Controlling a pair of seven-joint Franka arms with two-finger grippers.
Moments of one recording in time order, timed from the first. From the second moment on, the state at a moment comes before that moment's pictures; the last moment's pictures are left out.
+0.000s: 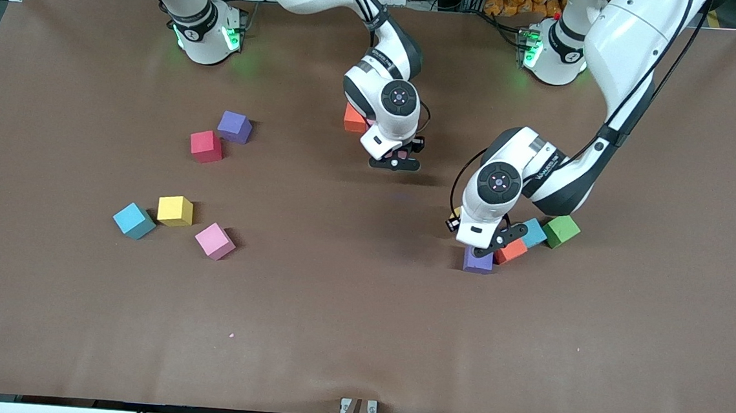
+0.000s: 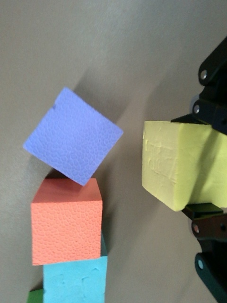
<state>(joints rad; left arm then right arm) -0.08 0.57 -0.48 -1.78 0.31 2.11 -1.19 1.07 0.74 -0.10 -1.60 0.31 2.25 0.83</state>
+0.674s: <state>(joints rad) -0.12 0.57 -0.51 -1.76 0.31 2.09 -1.11 1.08 0.74 -0.10 -1.60 0.31 2.24 0.84</state>
